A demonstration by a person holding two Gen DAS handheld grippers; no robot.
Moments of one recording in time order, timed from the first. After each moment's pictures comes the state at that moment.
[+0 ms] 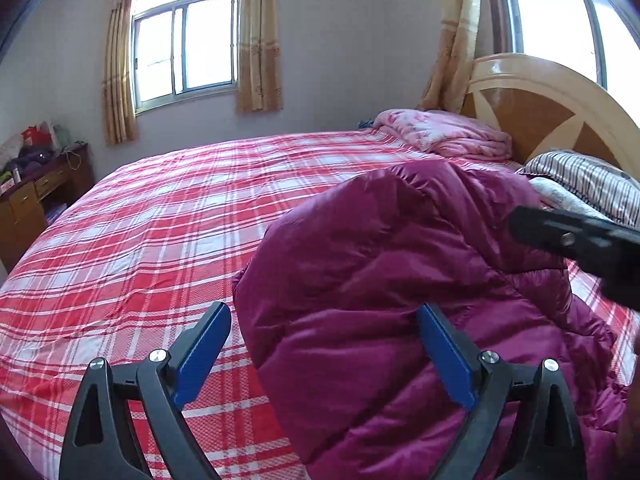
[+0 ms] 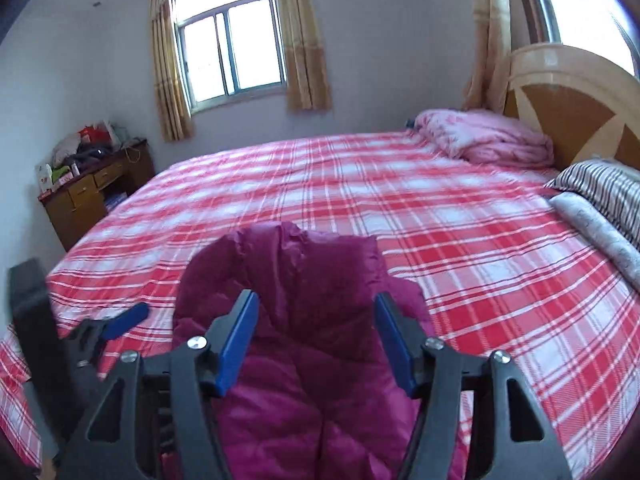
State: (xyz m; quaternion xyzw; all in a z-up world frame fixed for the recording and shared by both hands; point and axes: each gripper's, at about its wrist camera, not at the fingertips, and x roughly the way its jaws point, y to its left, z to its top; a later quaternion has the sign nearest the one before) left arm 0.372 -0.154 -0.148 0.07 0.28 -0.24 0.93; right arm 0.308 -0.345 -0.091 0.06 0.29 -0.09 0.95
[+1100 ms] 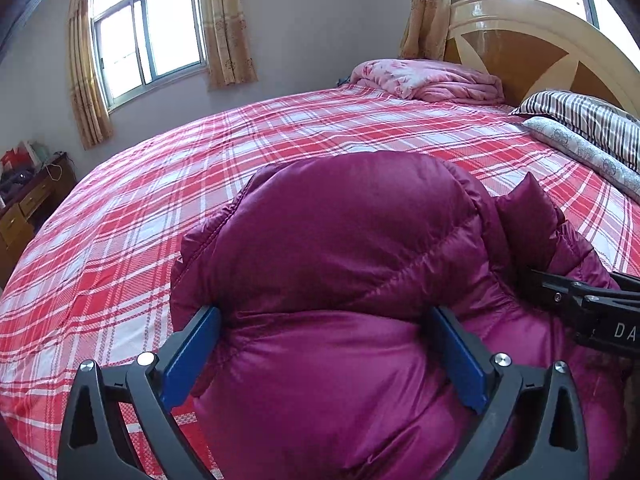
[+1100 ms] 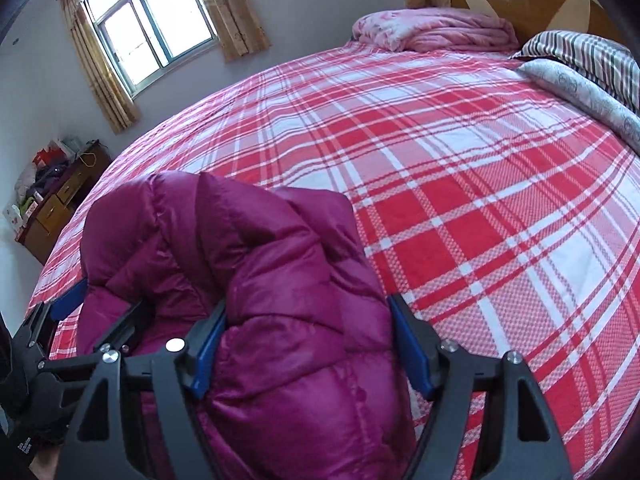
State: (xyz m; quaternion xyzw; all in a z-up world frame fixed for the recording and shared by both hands) left arm 0.392 -0.234 -0.197 0.13 0.32 -0.26 0.90; right arm 0.301 -0.453 -0.180 0.19 0.38 -0.12 0.90
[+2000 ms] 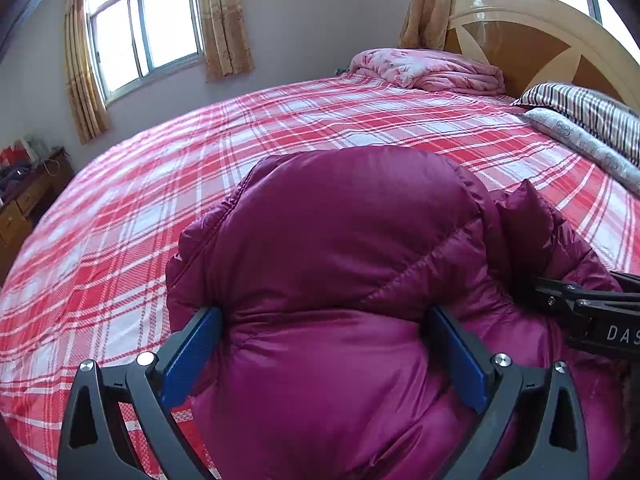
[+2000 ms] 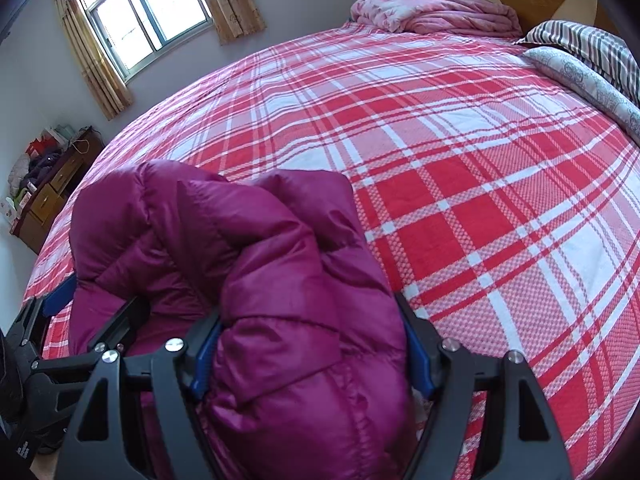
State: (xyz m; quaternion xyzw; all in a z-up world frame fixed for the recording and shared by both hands) left arm 0.397 -0.232 -0.200 0.13 0.33 -0.27 0.89; right arm 0.308 -0.461 -0.188 0.20 0.41 -0.11 0.89
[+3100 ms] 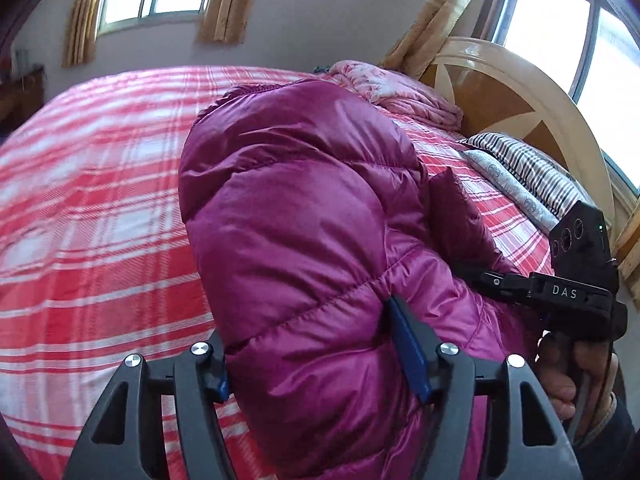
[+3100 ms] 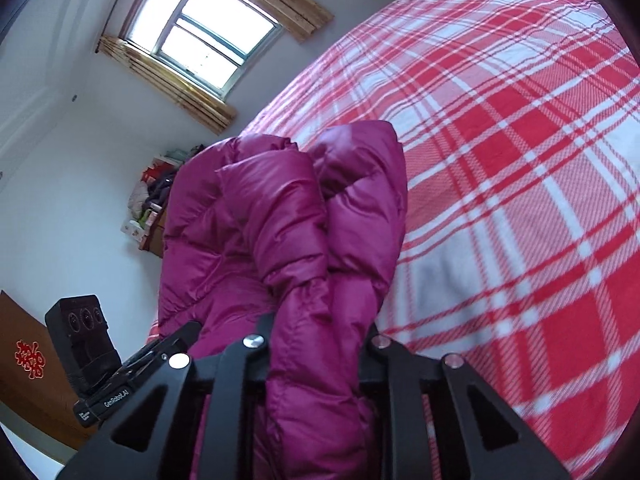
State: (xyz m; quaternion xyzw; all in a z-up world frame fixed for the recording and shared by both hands) left arm 0.323 -0.140 -0.164 -0.01 0.37 -0.37 0.85; right arm 0.242 -0.435 -0.179 0.35 0.35 0.10 0.86
